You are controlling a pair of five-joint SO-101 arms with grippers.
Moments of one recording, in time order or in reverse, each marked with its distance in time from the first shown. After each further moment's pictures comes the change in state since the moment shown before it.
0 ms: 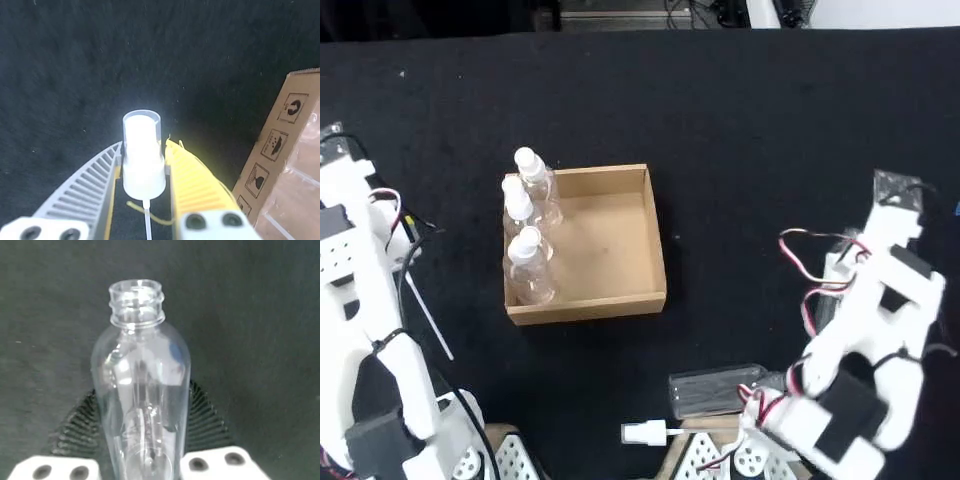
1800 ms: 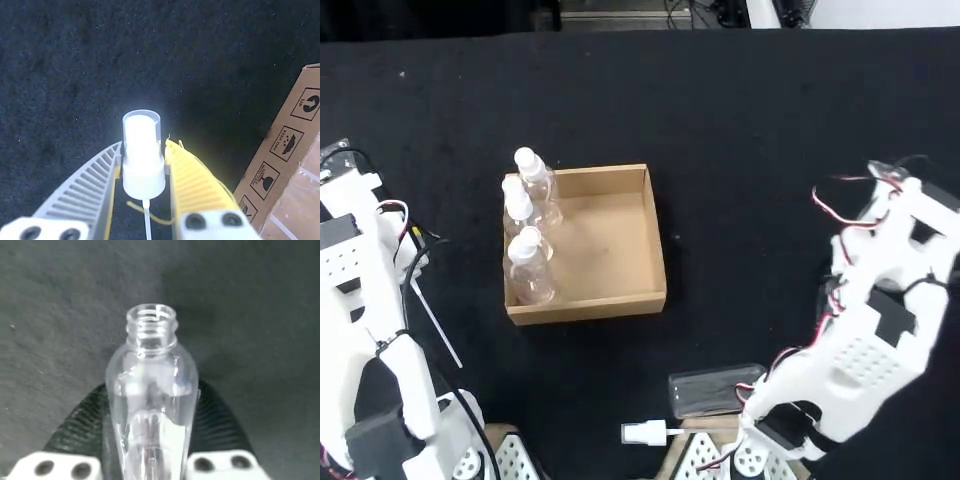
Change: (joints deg) left arm 0.1 0.0 5.6 -3.3 1.8; right arm -1.2 34.9 -41.3 30.5 2.8
